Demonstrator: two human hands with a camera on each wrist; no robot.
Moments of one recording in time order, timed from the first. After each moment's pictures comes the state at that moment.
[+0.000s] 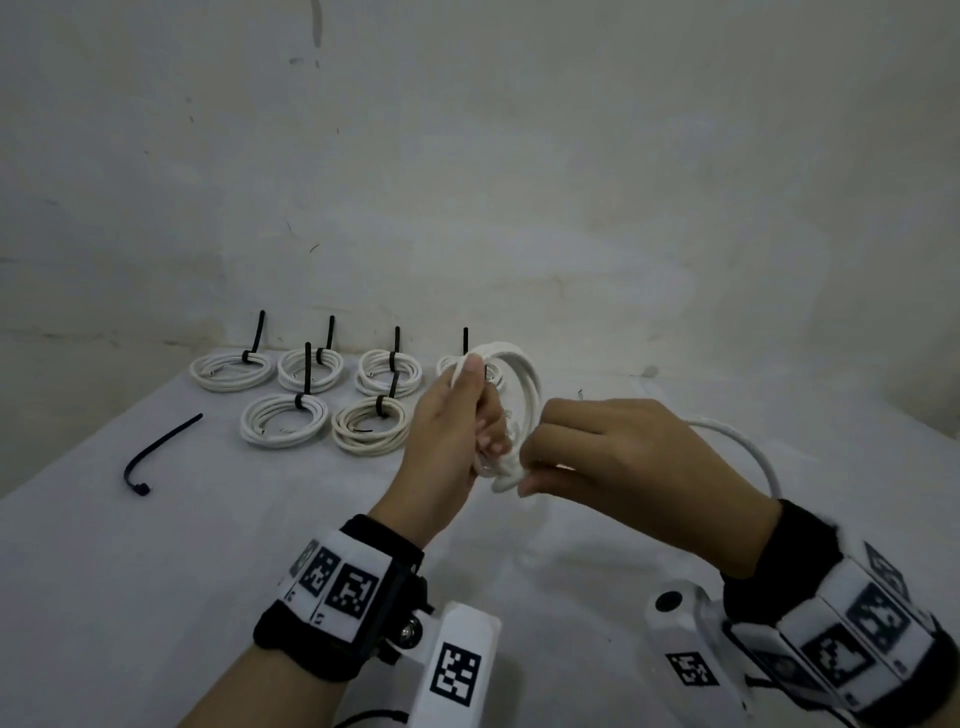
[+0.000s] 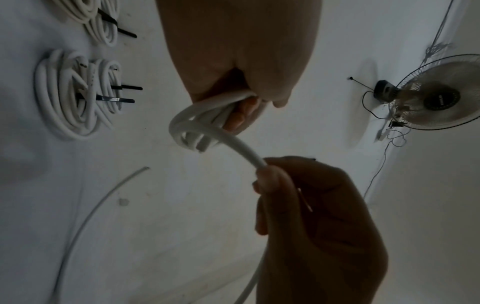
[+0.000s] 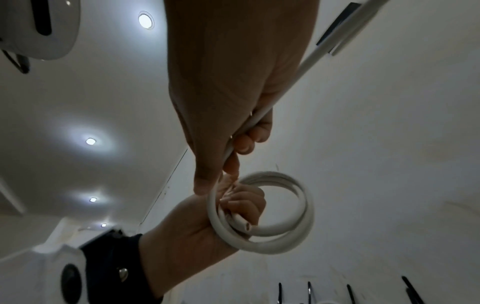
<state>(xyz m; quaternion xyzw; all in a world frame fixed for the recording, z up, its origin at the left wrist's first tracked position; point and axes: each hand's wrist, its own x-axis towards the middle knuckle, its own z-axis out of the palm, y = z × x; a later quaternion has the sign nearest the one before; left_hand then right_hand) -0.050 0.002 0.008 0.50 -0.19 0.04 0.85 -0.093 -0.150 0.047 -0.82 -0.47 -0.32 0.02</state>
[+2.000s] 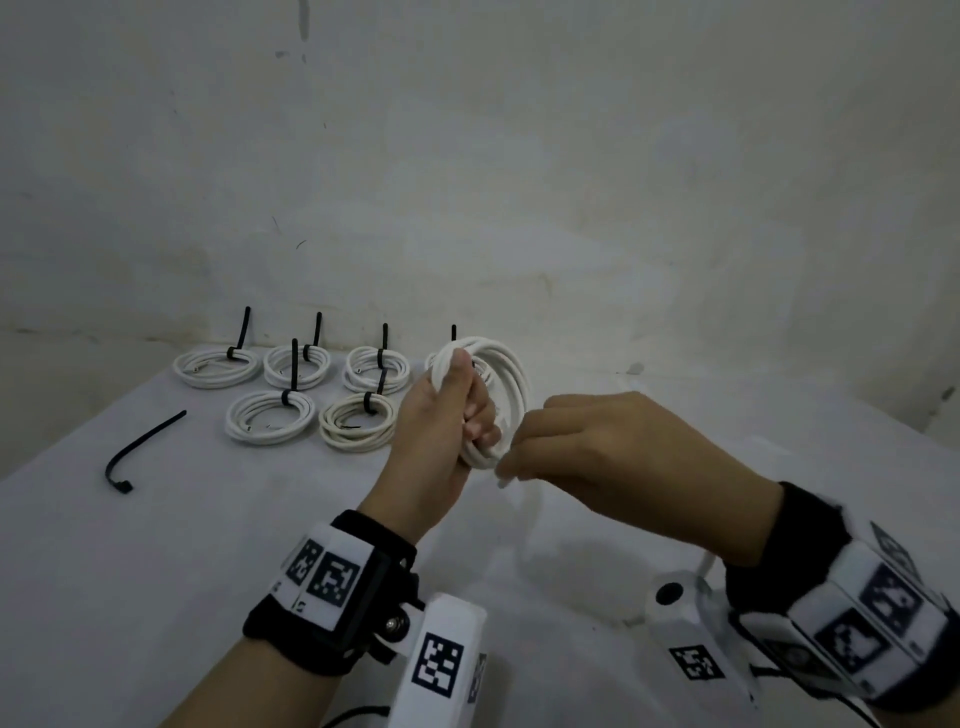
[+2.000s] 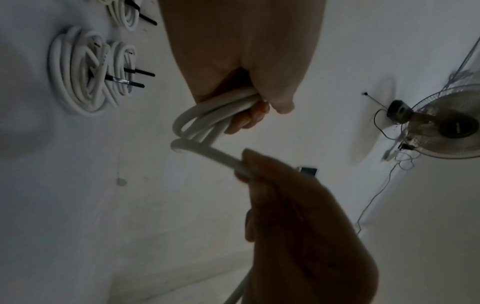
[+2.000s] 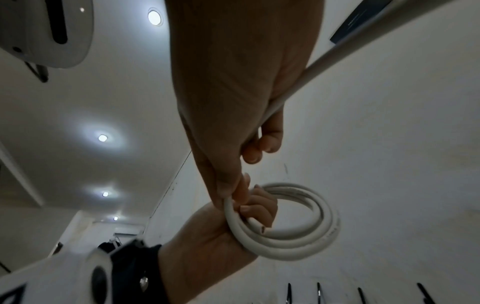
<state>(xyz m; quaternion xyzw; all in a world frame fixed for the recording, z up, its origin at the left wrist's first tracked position) -0.052 0.001 0.008 0.45 -0.19 0.03 0.87 -0.100 -0.152 0.056 -0.83 -0.49 -0.26 -0.01</state>
